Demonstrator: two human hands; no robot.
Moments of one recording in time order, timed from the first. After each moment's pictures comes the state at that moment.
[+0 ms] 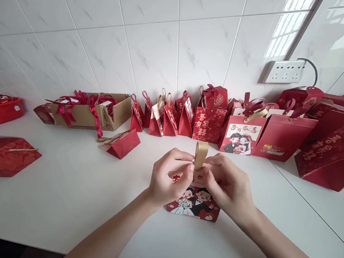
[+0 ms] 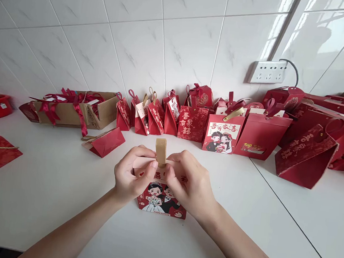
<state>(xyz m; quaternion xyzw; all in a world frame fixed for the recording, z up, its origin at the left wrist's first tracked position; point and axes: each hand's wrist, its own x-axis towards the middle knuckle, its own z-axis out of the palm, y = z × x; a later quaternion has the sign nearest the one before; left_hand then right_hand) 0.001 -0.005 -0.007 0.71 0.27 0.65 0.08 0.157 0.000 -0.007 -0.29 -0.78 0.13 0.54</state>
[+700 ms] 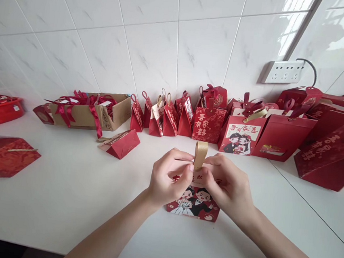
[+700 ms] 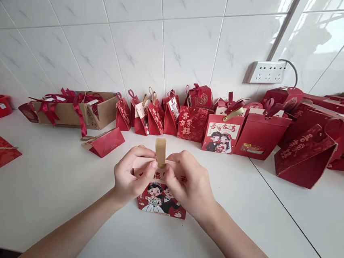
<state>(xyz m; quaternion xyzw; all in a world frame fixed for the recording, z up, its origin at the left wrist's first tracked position) 0.000 -0.004 -0.007 0.71 0.26 0.65 0.07 0.157 0.001 -0.006 -0.29 -0.78 0.11 0.55</state>
